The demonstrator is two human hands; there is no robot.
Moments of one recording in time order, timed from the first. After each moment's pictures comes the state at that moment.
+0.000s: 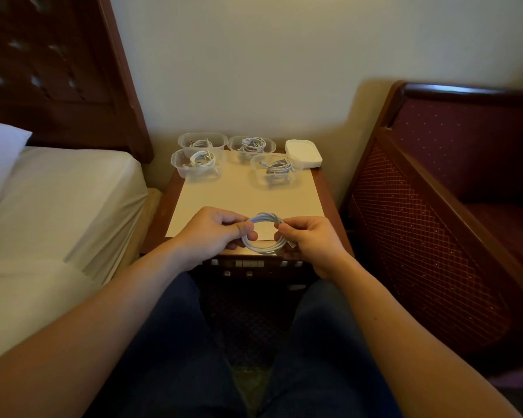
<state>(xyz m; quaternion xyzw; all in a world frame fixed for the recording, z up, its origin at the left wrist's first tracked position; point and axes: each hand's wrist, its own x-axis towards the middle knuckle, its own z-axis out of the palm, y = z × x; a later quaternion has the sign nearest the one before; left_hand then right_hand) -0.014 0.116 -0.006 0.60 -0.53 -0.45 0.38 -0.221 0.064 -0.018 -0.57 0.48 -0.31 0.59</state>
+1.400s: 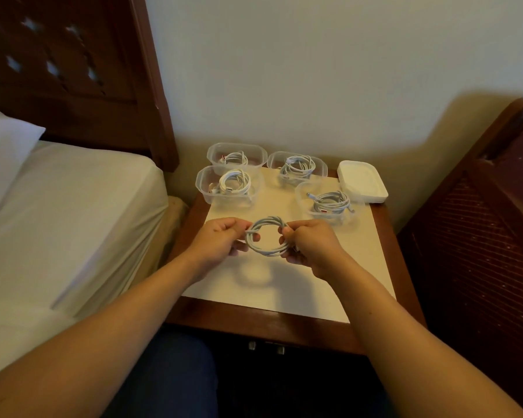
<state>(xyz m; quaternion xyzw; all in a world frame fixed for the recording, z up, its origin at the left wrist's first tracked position) 0.089 -0.029 -0.073 0.65 -0.38 -0.45 0.47 -0.084 -0.104 -0.047 -0.52 0.57 -0.23 0.59</state>
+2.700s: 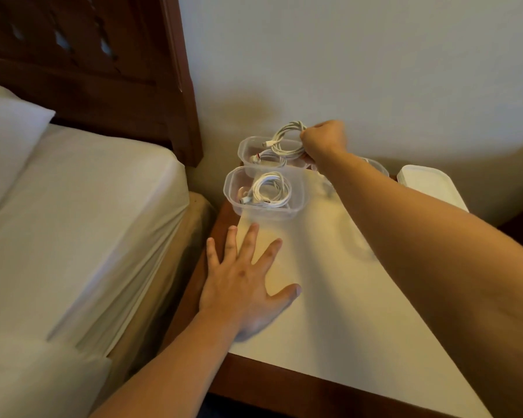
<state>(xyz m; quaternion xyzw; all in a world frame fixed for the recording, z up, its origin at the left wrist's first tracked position) 0.112 -0.040 -0.135 0.79 -0.60 -0.08 0.05 0.078 -0.306 -0.031 -0.64 0.60 -0.30 0.38</state>
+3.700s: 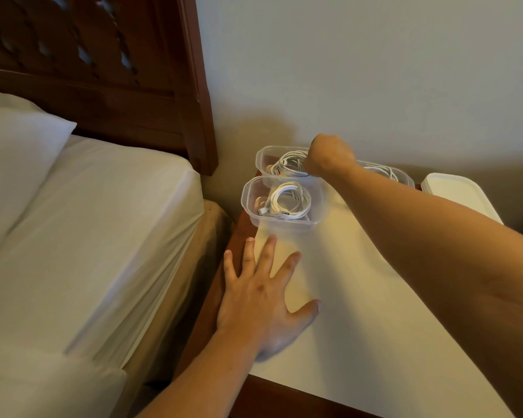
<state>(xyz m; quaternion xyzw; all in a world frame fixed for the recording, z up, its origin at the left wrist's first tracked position) 0.112 -0.040 -0.130 0.79 -0.60 -0.09 0.07 0.102 -0.320 -0.047 -0.84 0.54 -0.05 0.07</state>
